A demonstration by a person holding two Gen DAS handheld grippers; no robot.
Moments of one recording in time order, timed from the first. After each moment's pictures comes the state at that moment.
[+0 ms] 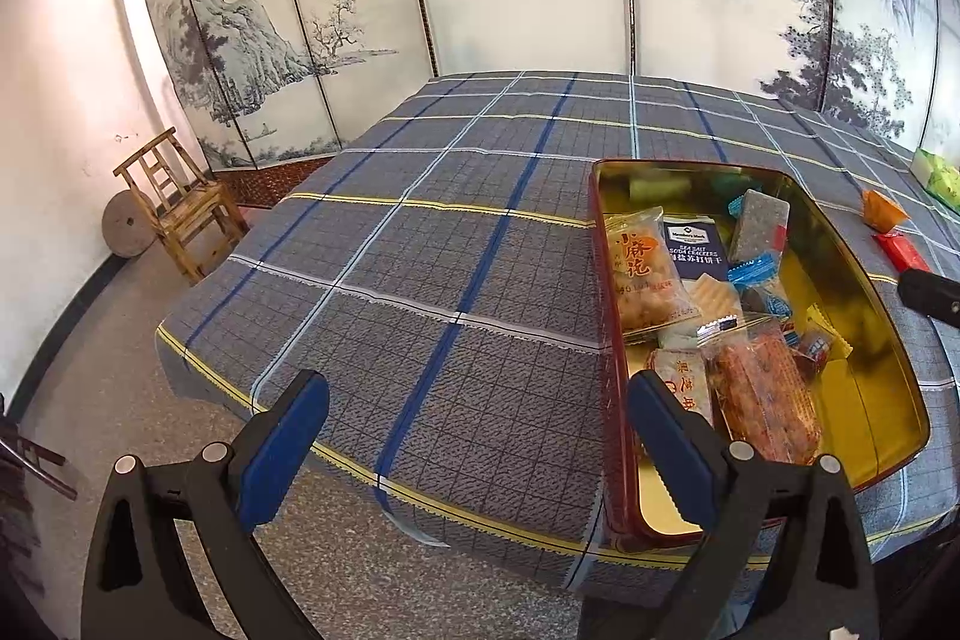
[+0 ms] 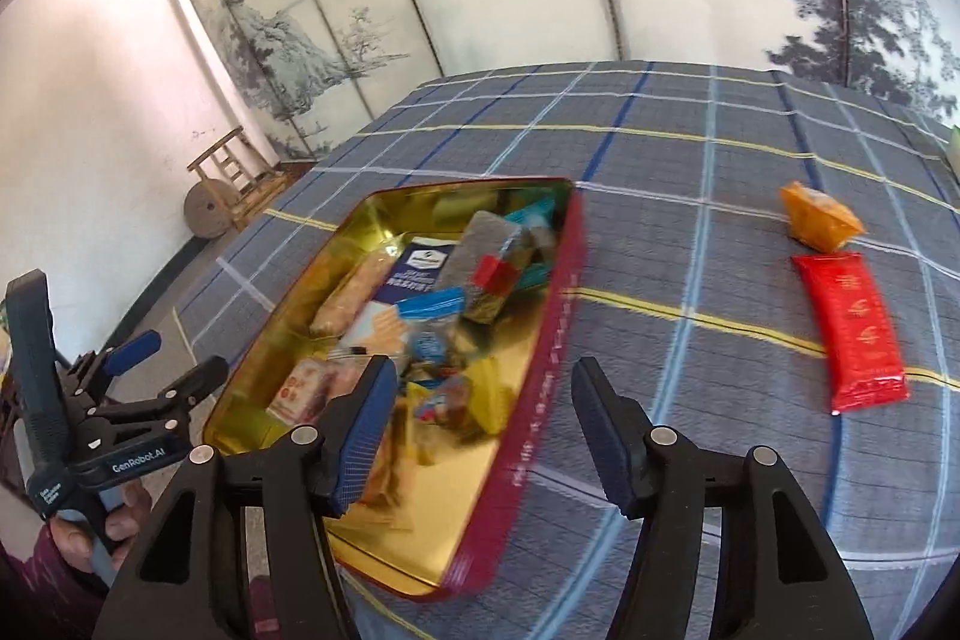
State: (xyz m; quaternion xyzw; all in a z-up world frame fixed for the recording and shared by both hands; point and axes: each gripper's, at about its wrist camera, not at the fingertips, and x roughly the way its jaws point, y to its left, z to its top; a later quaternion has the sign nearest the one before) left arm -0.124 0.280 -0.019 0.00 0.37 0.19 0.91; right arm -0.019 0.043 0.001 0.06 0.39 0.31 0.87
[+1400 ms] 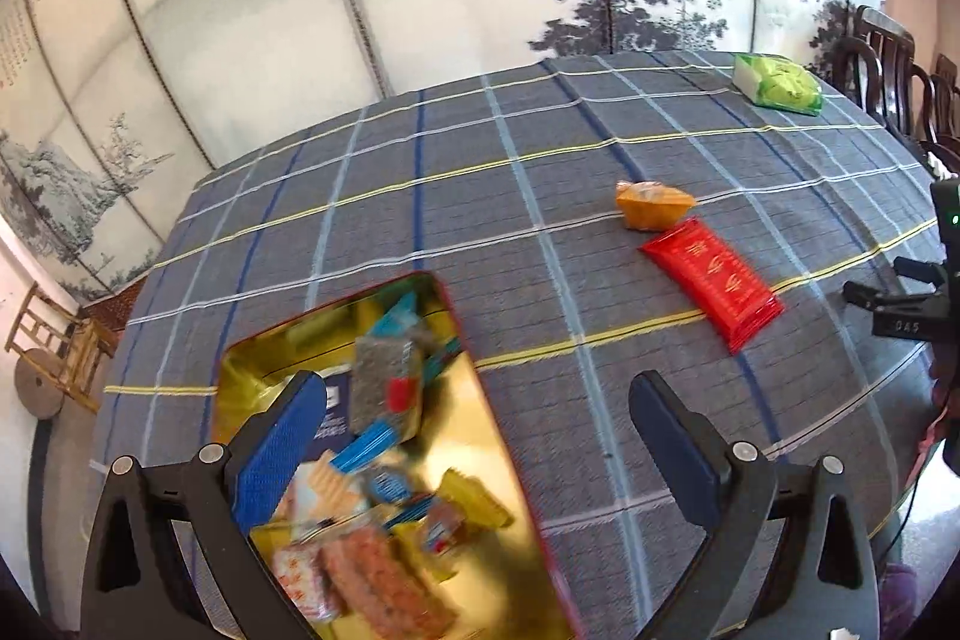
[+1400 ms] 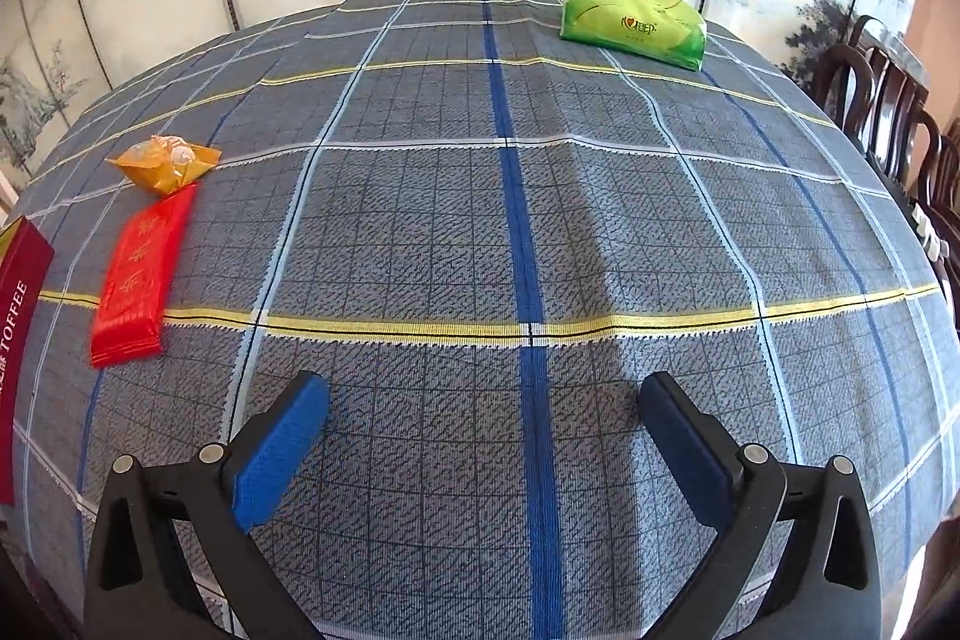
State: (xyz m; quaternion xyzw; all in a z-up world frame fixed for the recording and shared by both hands) left arm 0.015 0.085 0.024 0.10 0.42 -0.03 0.90; right arm 0.051 -0.241 -0.067 0.01 0.47 -0.01 0.88
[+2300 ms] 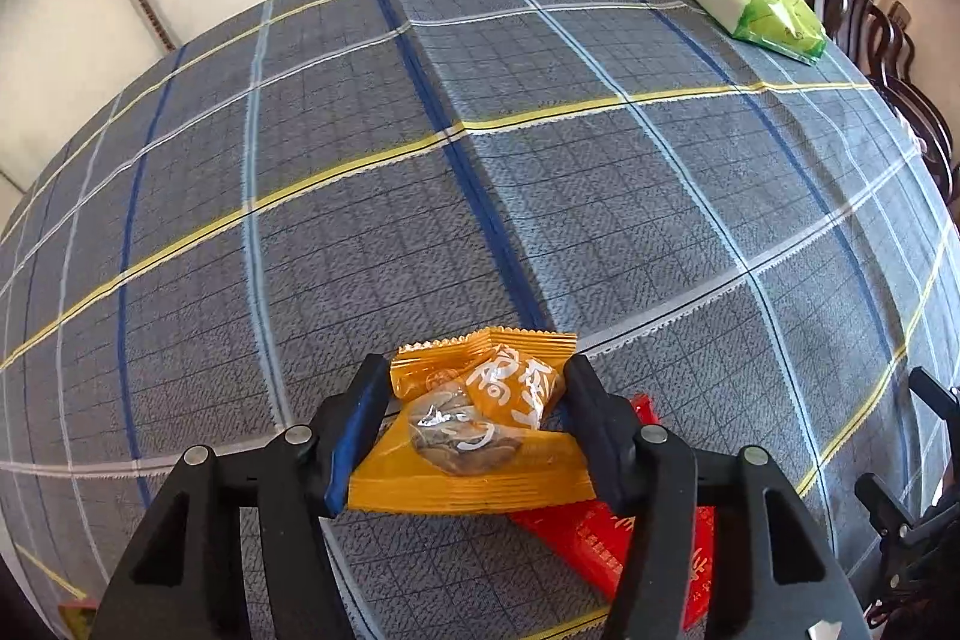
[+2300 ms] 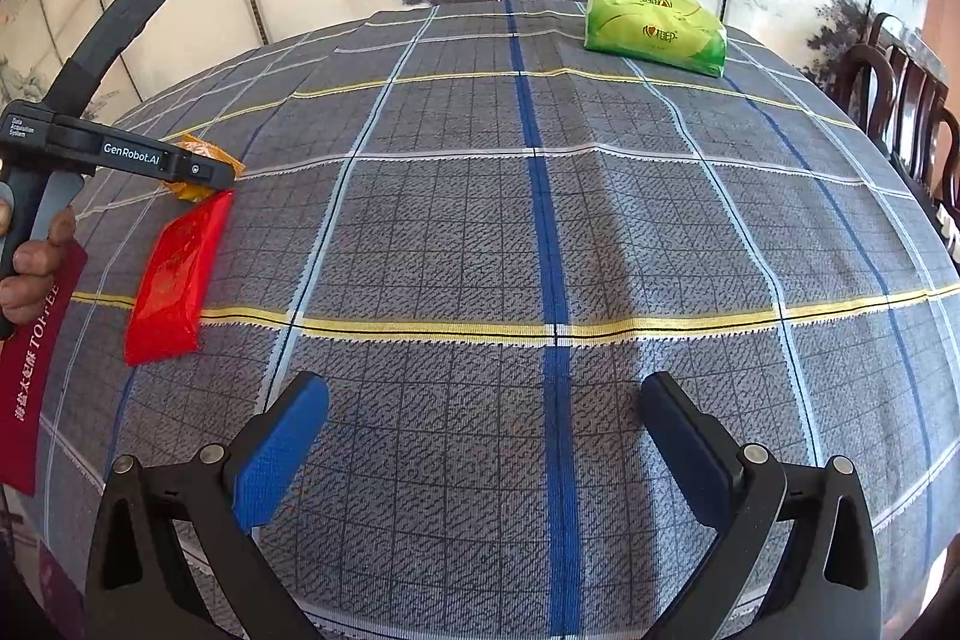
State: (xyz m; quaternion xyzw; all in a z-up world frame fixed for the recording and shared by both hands) left arm 0.207 -0.016 -0.057 0.10 0.55 -0.13 0.82; right arm 0.044 -0.241 -0.063 0.03 0.46 0.03 0.89
